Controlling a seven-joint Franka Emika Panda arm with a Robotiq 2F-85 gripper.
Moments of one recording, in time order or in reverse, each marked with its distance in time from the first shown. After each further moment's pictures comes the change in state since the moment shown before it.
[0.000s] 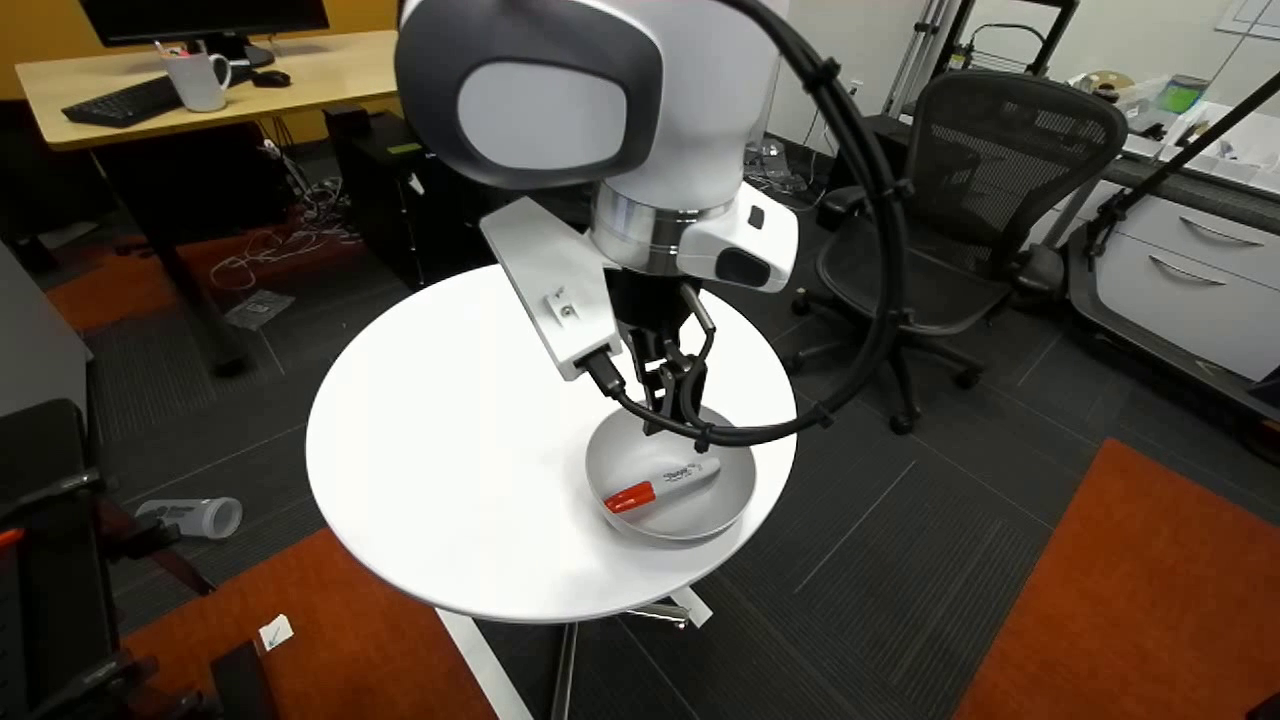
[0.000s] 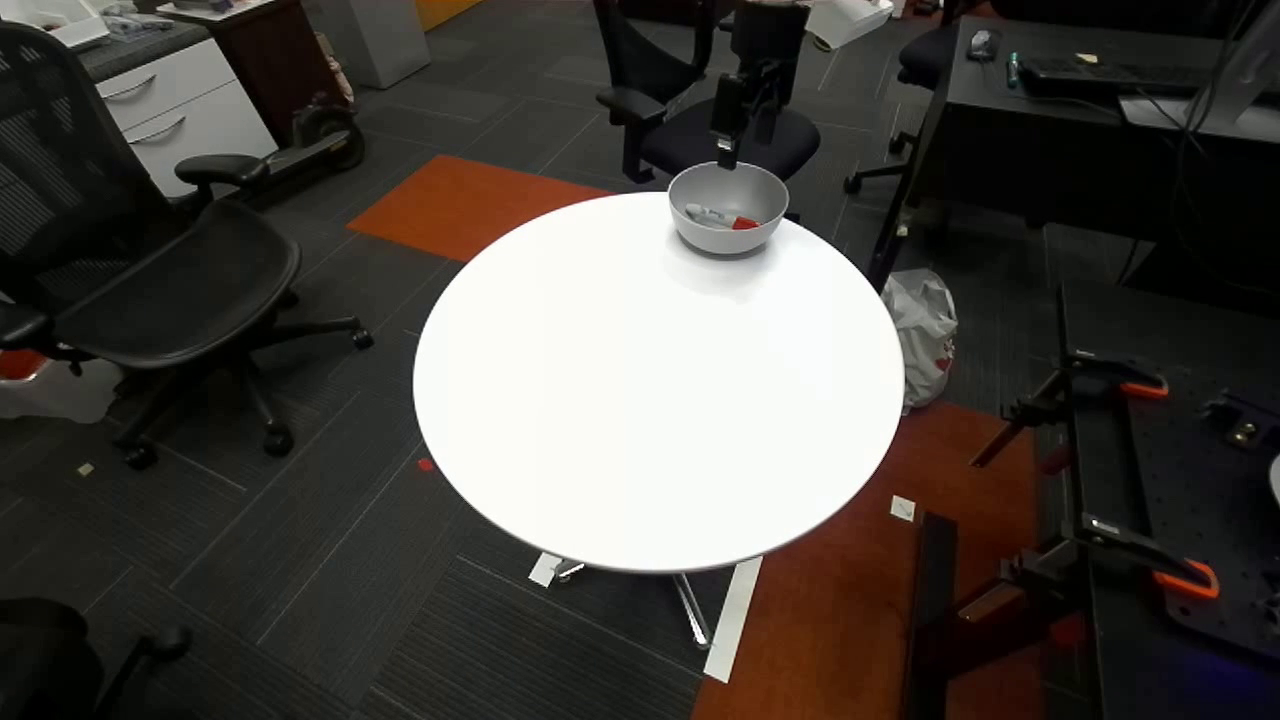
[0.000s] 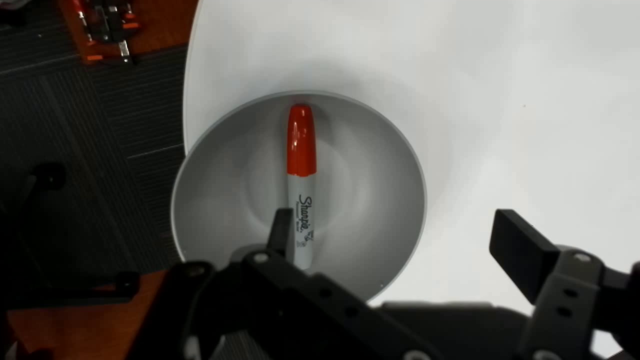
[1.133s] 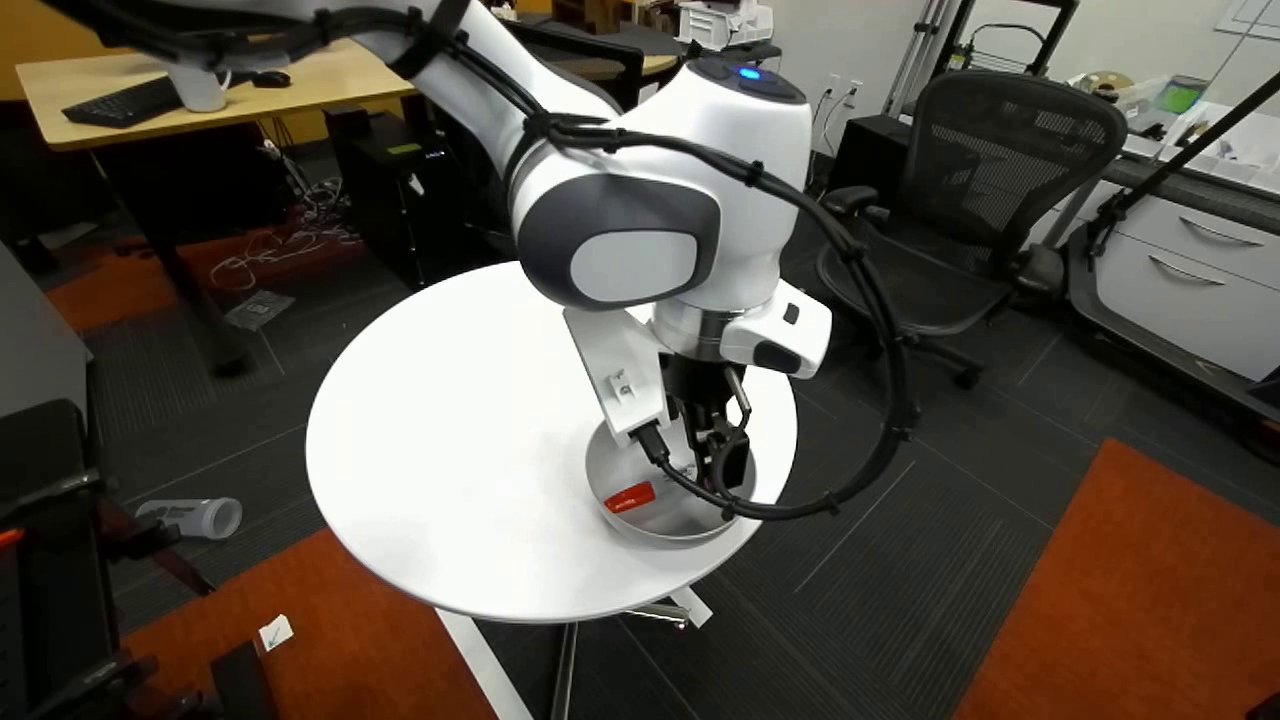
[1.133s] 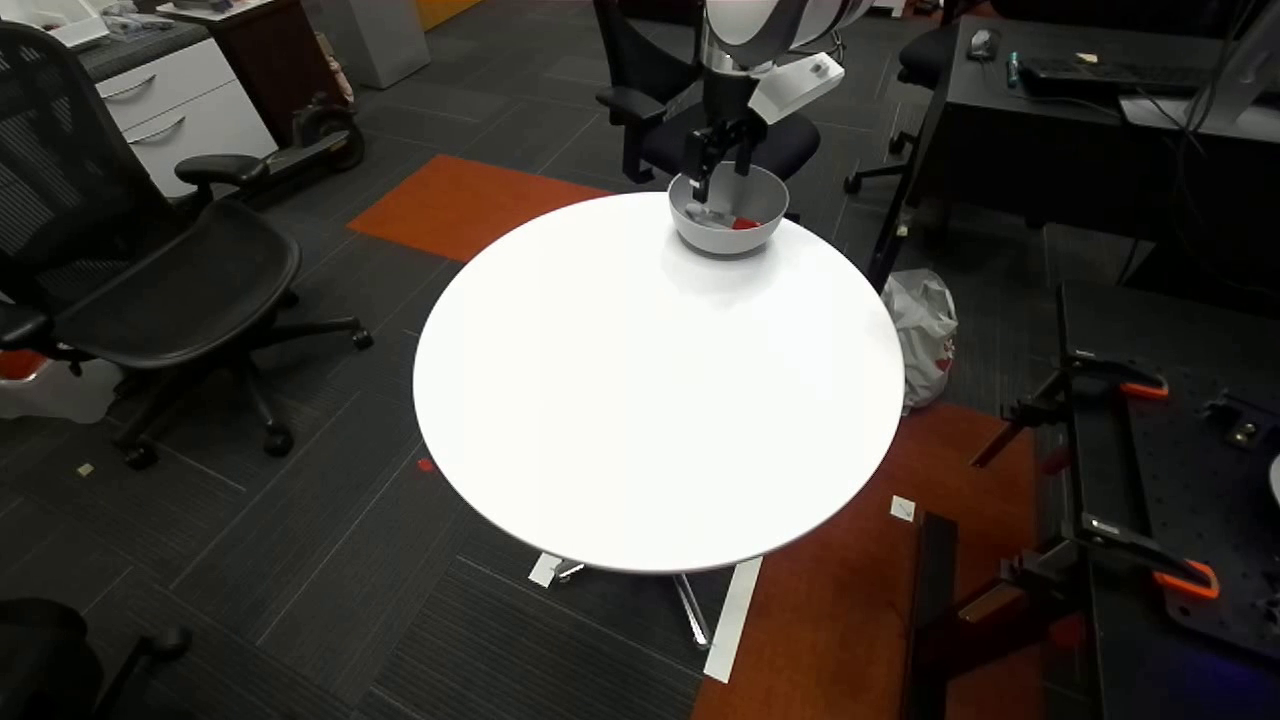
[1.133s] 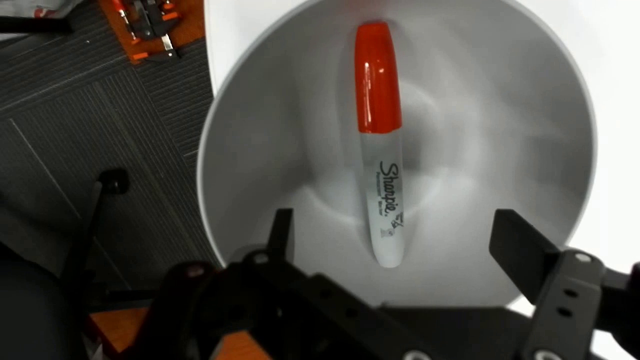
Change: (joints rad) arm -0.027 0.249 0.009 0.189 -0.105 0.112 0.211
